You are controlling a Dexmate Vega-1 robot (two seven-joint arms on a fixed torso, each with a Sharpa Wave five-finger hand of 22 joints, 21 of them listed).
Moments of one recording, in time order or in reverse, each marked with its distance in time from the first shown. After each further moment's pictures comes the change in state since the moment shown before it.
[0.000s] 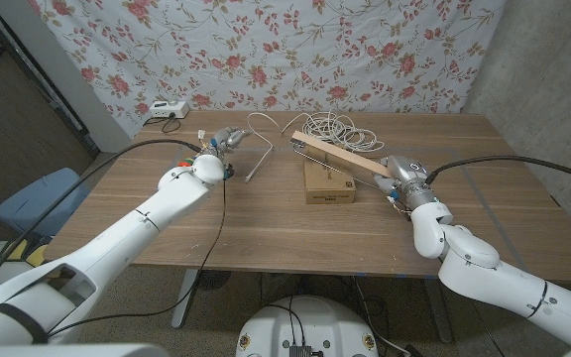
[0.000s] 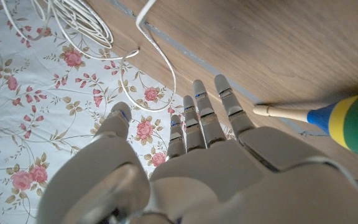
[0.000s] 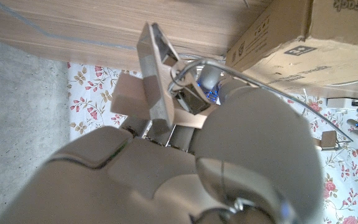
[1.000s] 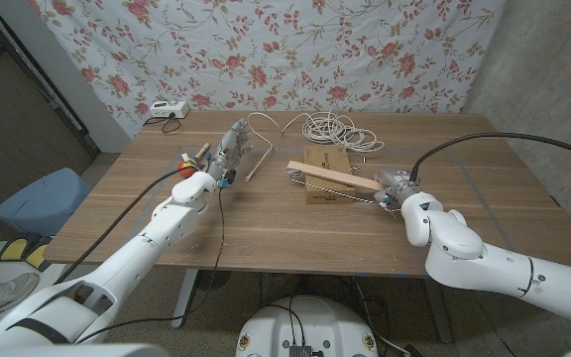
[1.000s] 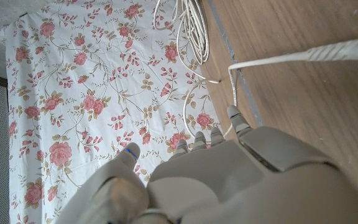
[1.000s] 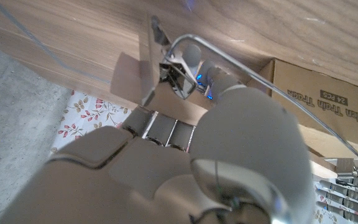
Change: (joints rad) left arm 0.093 -0.129 -0.155 0.412 -0.413 -0.818 -0.462; left_hand -0.366 0.060 -0.095 0.299 0.168 -0.391 -0.078 -0.032 -0.005 -0.550 0.037 -0.101 -0.028 -0.638 0.080 -0.196 -0.077 -0.414 0.038 -0.163 -0.027; right arm 0.252 -0.087 -0.301 -0.114 -0.099 -0.347 0.413; right_hand 0.051 0.051 -0.087 -0.082 -0.058 -0.068 -0.046 -0.100 -0.169 -0.137 0.027 -0.438 -0.665 -0.075 0.035 -0.178 -0.213 -0.015 0.001 -0.222 -0.044
